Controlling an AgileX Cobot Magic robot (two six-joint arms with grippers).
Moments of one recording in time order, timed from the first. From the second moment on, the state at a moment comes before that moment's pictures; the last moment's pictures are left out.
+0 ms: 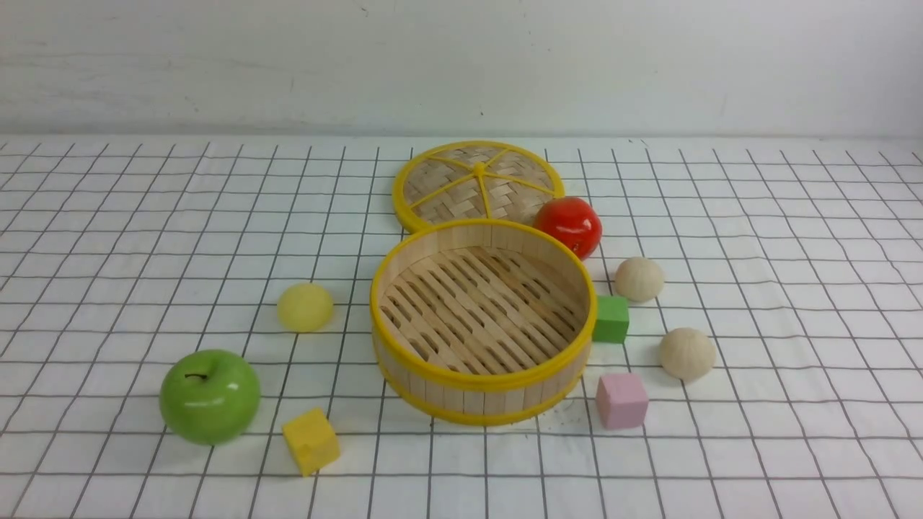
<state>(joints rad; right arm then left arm) -0.05 -0.01 0.02 0.01 0.38 0.08 -0.04 -0.01 0.03 0.07 0.39 -0.32</state>
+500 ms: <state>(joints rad) -0.05 -0.01 0.02 0.01 0.38 0.08 -0.04 -0.01 0.03 0.04 0.28 -0.32</state>
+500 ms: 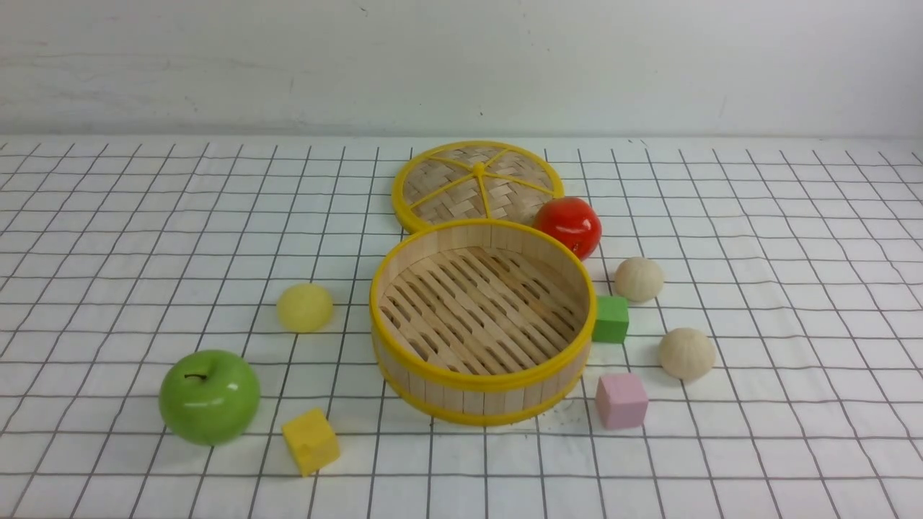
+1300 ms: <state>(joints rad) -0.05 -0.01 0.02 0.01 0.38 0.08 -0.04 0.29 -0.59 -0.15 -0.04 -0.45</state>
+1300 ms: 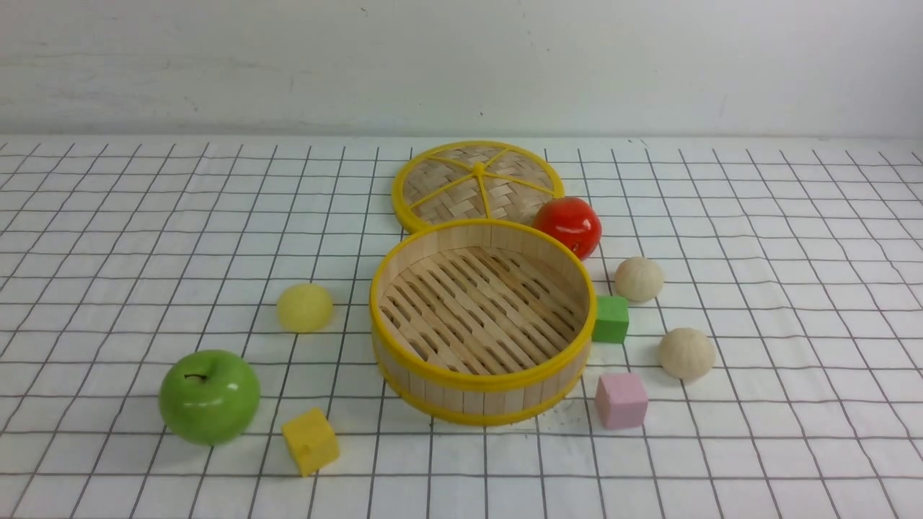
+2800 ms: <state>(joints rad) -0.05 -0.01 0.02 0.01 0.38 0.08 -0.27 2.29 -2.05 0.06 1.18 -0.25</state>
